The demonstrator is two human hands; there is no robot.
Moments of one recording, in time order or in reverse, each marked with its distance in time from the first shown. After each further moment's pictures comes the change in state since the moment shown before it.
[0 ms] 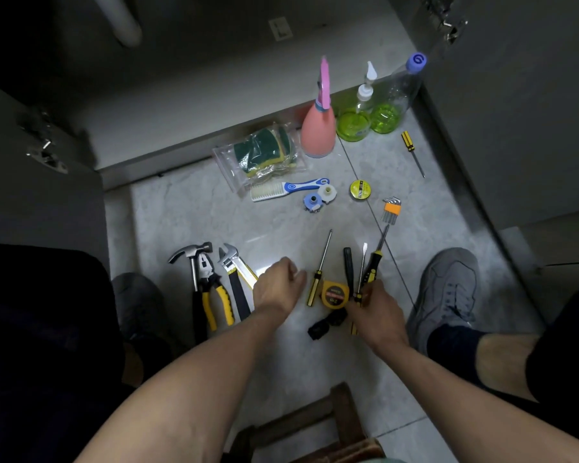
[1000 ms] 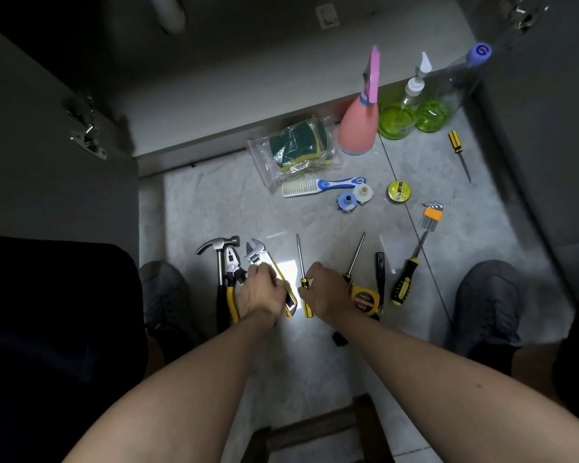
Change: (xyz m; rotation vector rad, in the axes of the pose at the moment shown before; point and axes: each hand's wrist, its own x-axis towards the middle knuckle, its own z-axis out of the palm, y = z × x) left_hand 0.004 -0.065 -0.029 0.115 0.131 -0.156; right_hand 0.040 -0.107 0.093 -0.066 -0.210 -0.295
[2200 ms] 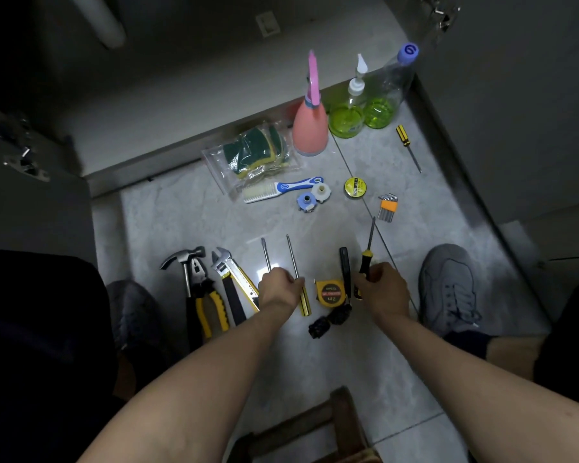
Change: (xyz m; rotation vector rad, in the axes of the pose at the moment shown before) left_hand -0.008 0.081 0.037 -0.137 -0.257 0.000; right_hand -0.044 0.107 -0.088 0.261 0.399 0.429
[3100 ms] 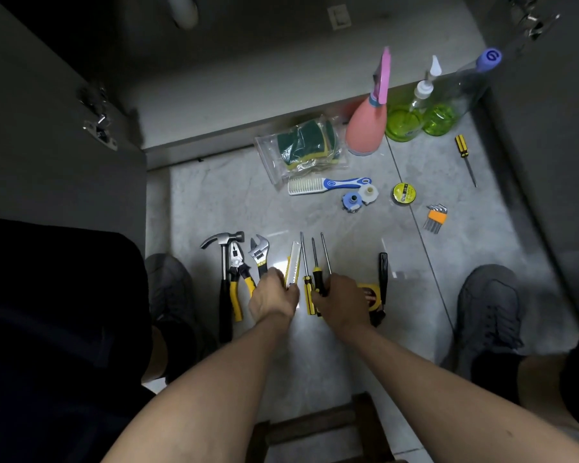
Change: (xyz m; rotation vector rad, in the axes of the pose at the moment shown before) left_hand -0.019 -0.061 -0.035 0.014 0.196 -0.144; right_hand -0.060 -0.070 0.087 -0.342 -0.329 -0.364
